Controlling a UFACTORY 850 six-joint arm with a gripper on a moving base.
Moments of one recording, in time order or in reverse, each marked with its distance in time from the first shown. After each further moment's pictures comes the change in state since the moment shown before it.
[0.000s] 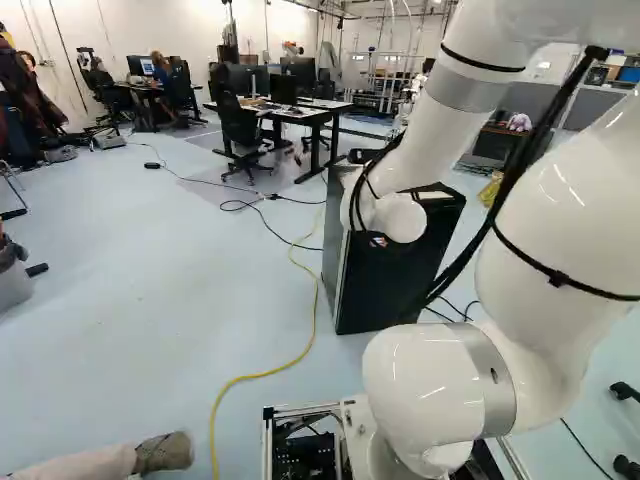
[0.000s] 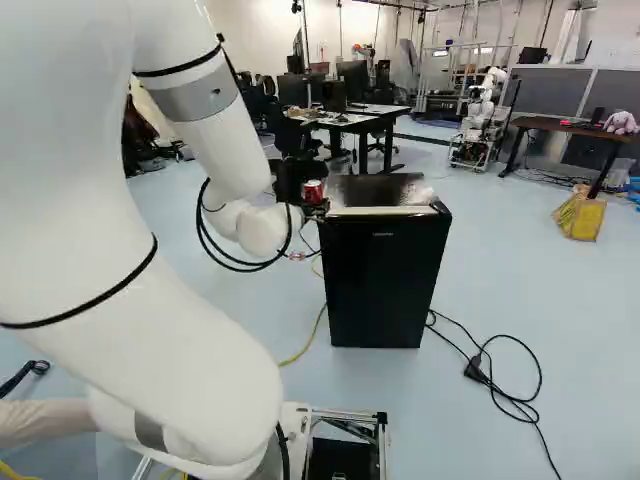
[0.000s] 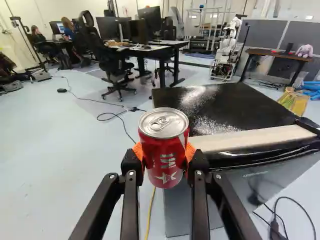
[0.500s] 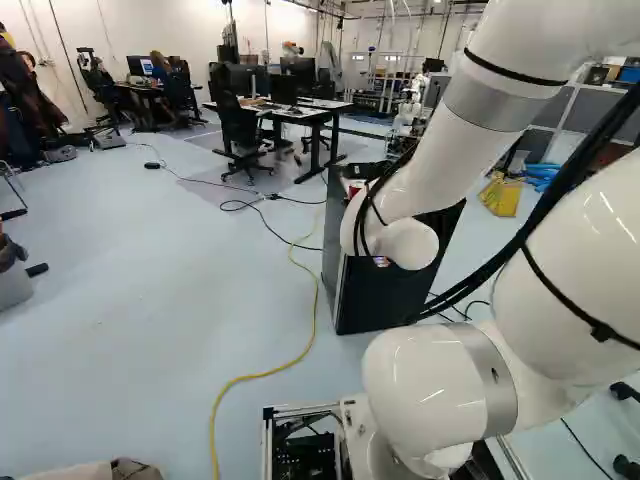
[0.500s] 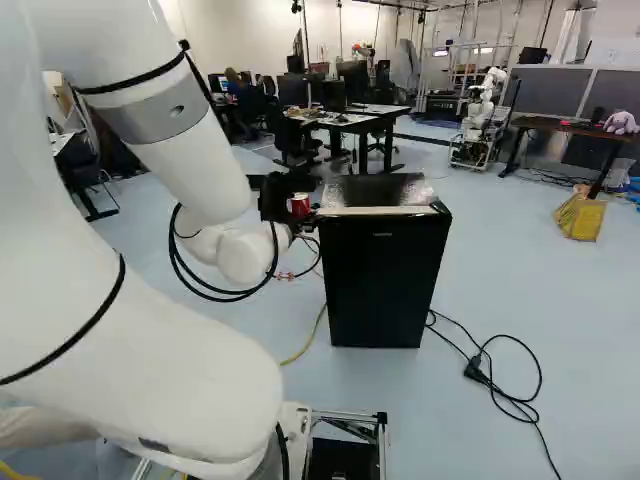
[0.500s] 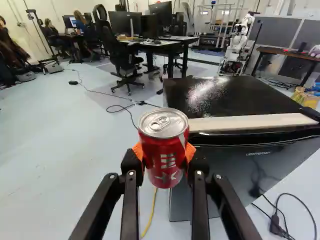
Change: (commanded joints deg) arm 2.0 7.5 8.2 -1.2 -0.2 -0.1
